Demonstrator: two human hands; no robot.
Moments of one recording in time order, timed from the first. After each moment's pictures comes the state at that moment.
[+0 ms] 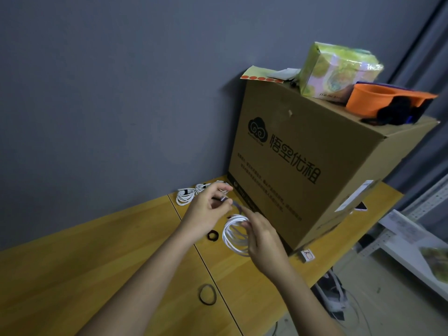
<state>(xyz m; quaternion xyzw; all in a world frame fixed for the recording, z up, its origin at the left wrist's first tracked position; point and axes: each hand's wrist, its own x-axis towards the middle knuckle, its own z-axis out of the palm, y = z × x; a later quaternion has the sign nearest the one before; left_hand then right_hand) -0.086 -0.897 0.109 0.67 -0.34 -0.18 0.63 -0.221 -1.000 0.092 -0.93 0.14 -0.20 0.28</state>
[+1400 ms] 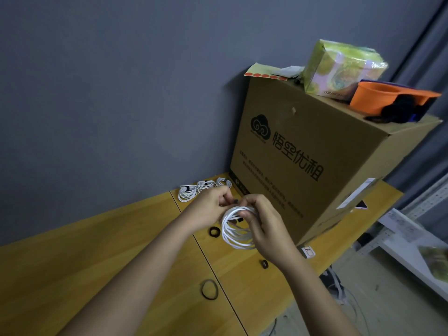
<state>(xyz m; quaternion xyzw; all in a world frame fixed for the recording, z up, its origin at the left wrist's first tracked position) -0.075 -0.892 0.117 0.73 -0.41 -0.24 0.50 -0.219 -0.990 0.127 -0.89 0.05 -0.25 0.37</state>
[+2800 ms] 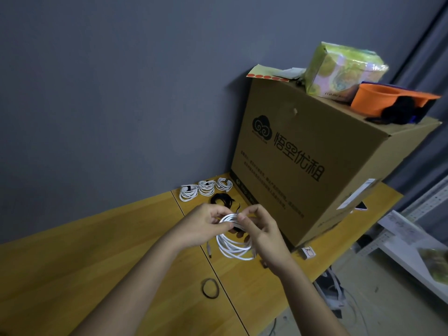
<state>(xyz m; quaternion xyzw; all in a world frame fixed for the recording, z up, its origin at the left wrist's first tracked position) -0.090 -0.857 0.105 0.67 -0.43 -0.32 0.52 -0.222 -0.974 0.119 -0.75 0.19 -0.17 0.61</state>
